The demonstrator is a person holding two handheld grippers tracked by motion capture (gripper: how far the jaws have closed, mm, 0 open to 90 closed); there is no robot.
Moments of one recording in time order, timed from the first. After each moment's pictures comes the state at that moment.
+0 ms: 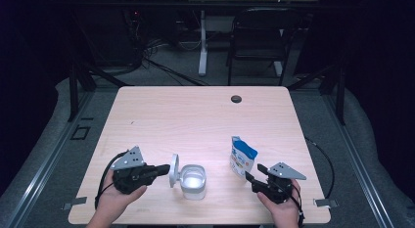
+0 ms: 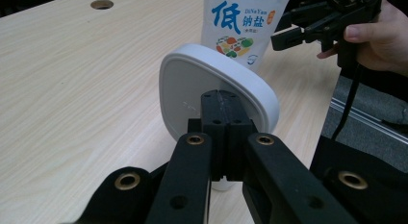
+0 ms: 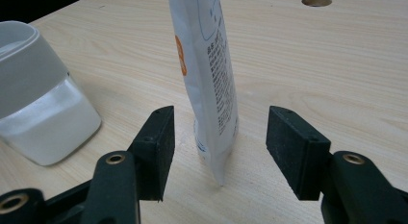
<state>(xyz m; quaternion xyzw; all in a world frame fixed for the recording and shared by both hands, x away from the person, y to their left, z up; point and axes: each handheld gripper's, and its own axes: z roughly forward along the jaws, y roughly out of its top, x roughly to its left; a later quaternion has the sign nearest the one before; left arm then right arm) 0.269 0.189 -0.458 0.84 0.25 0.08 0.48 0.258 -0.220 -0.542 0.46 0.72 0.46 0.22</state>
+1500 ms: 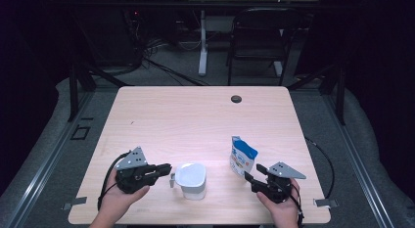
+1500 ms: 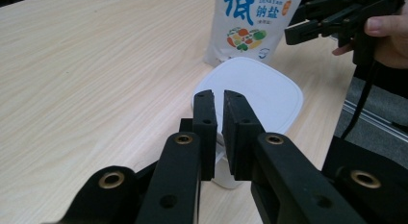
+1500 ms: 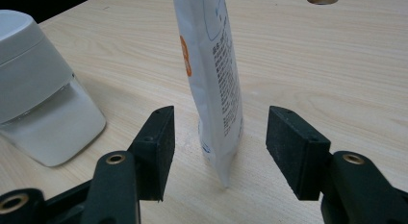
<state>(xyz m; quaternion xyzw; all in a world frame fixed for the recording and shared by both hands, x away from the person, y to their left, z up) 0.276 0.194 -0.470 0.83 0.28 0.09 0.47 0.259 -0.220 -0.543 0.46 0.72 0.47 0.21</state>
